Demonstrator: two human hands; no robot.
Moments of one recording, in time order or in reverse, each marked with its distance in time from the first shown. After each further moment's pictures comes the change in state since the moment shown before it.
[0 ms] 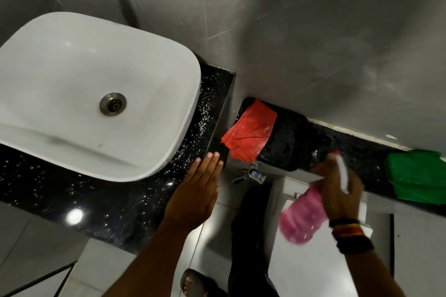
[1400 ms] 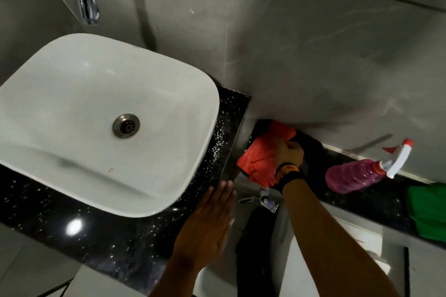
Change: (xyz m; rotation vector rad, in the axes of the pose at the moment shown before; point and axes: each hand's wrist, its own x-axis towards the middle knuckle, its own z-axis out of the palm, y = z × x) left_hand 0.000 -0.001 -0.003 -0.107 -0.017 -0.031; right_hand 0.099 -0.004 0.194 -0.034 0.069 0.566
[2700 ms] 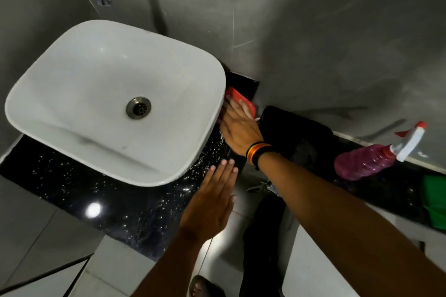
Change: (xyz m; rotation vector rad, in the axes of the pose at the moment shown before) left_hand -0.001 0.001 -0.012 -0.073 0.000 -0.040; right_hand -0.072 -0.020 0.060 -0.862 -0.606 -1.408
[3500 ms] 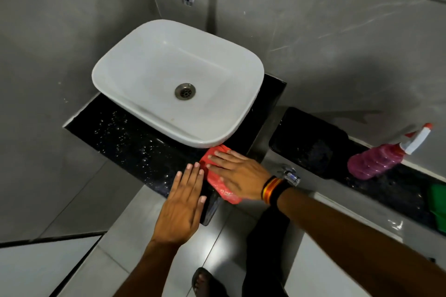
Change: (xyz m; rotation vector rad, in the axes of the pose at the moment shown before) left_hand -0.156 -0.026 -0.034 -0.118 0.214 -0.257; right_hand -0.118 -0.112 0.017 -0.100 -0.306 -0.499
